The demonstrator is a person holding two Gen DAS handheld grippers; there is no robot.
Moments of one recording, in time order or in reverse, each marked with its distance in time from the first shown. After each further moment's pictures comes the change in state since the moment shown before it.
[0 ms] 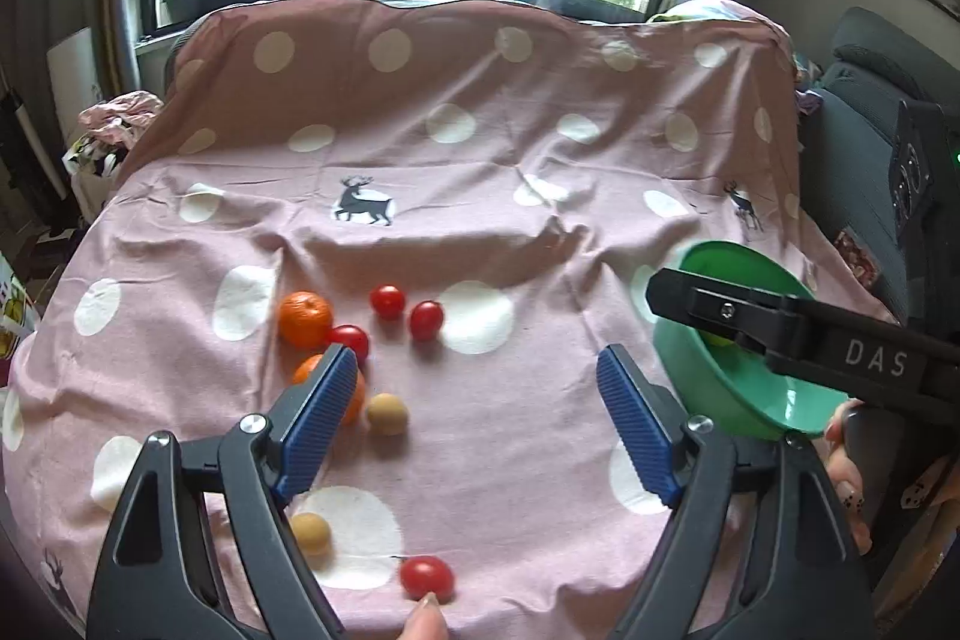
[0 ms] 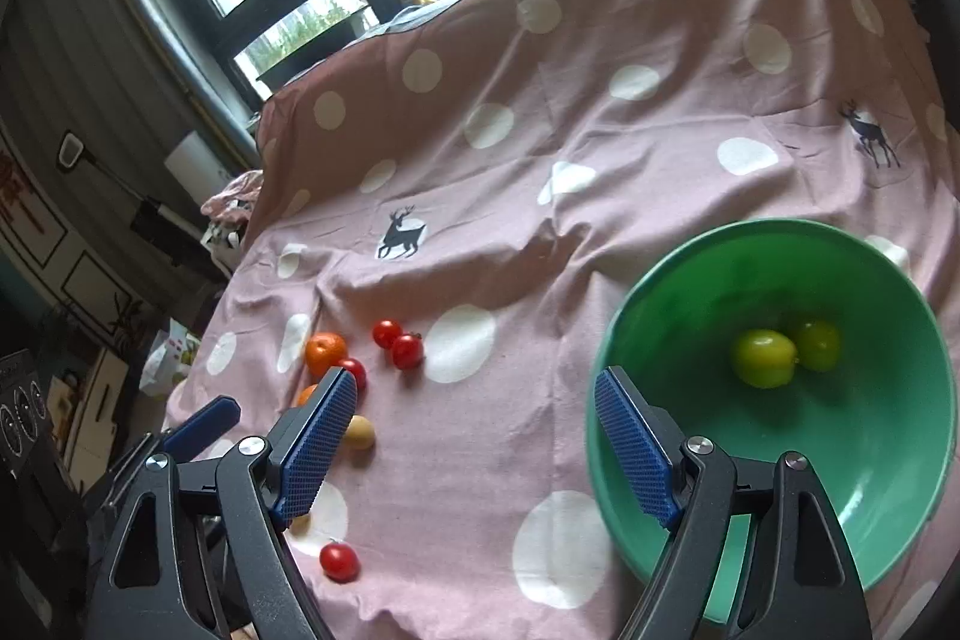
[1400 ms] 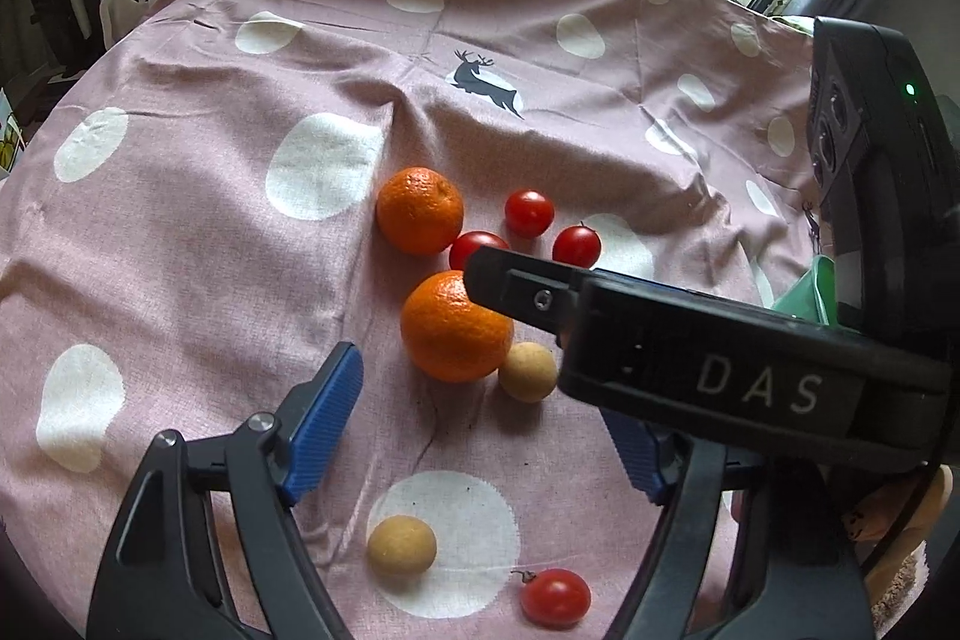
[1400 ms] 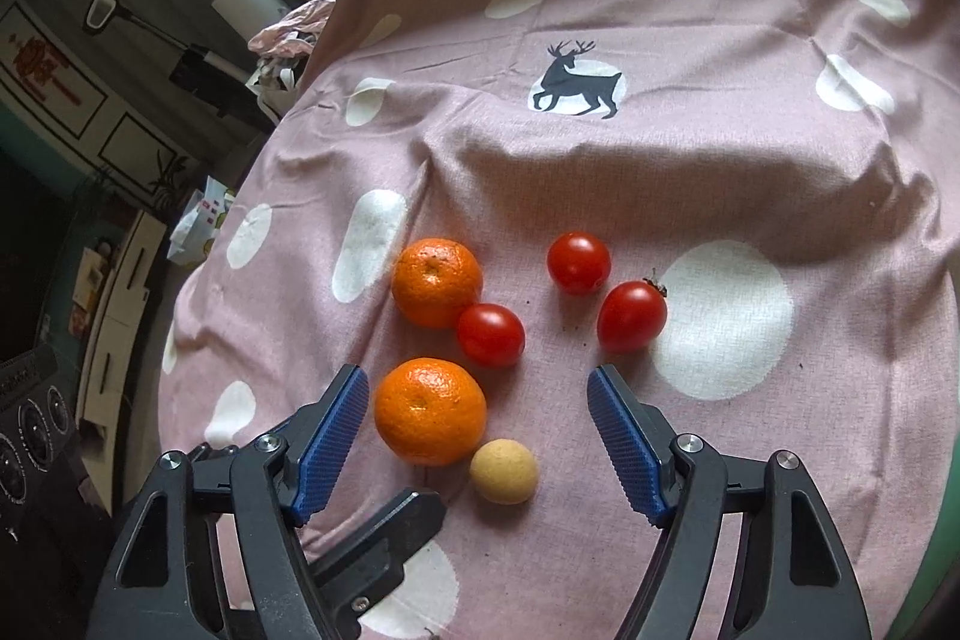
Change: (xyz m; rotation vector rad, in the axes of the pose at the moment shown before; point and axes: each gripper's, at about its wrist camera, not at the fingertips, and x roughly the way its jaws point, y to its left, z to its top) left arm 0.066 0.087 -0.022 -0.250 0.209 -0.014; right arm 0.151 0.083 -0.001 -0.136 0.350 0.150
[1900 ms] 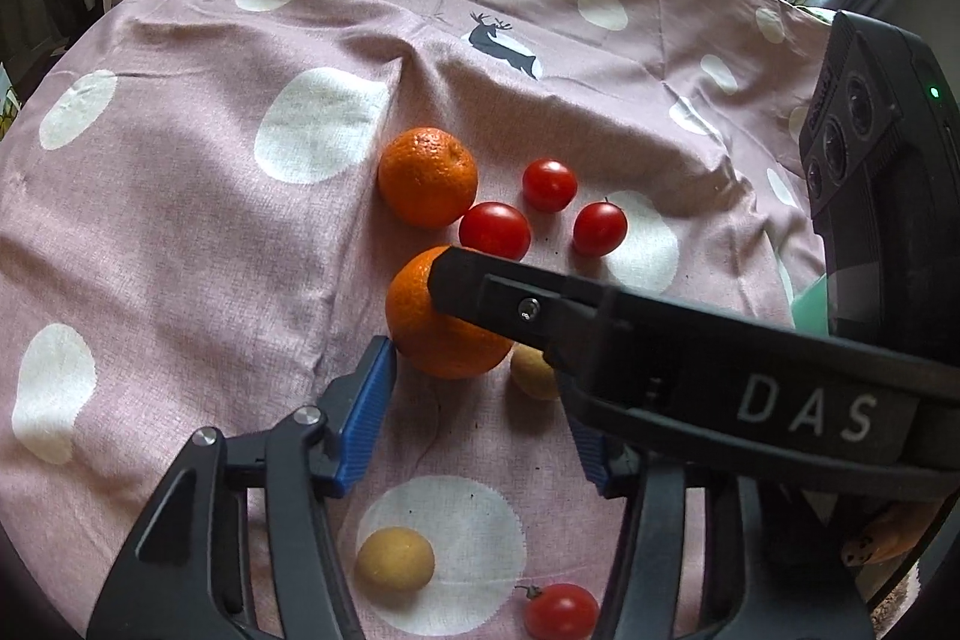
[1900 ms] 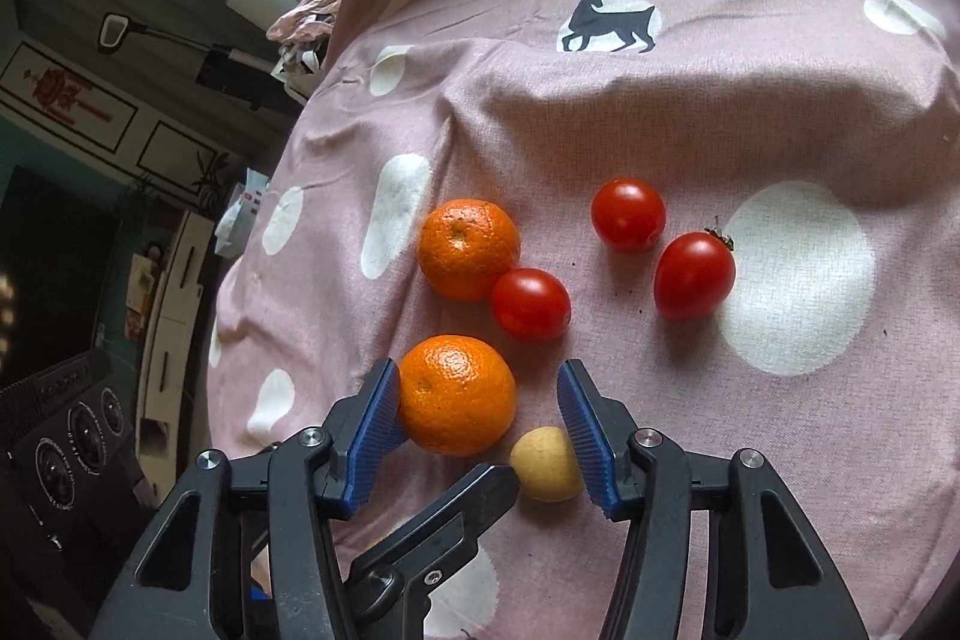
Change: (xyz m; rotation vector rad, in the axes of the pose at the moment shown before) left arm 0.021 0.007 0.000 -0.048 0.066 0.021; right arm 0.023 -0.005 -0.003 0.059 0.080 0.158
